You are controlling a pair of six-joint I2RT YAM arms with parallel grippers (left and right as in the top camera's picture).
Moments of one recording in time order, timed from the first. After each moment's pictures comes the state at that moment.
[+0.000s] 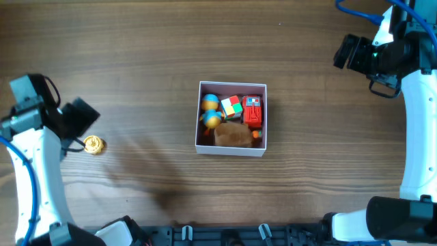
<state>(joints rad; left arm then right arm) 0.43 1.38 1.09 -0.99 -0.02 -0.48 -0.11 1.62 1.78 -1.27 -0.04 0.24</state>
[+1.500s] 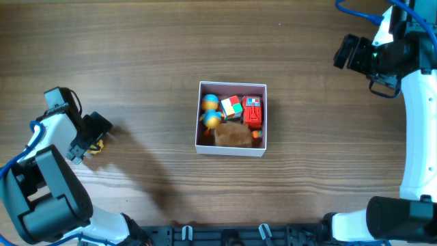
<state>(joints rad) 0.43 1.73 0.91 -0.60 -0.09 -0.48 -0.11 1.62 1.78 -1.27 -0.04 0.24</state>
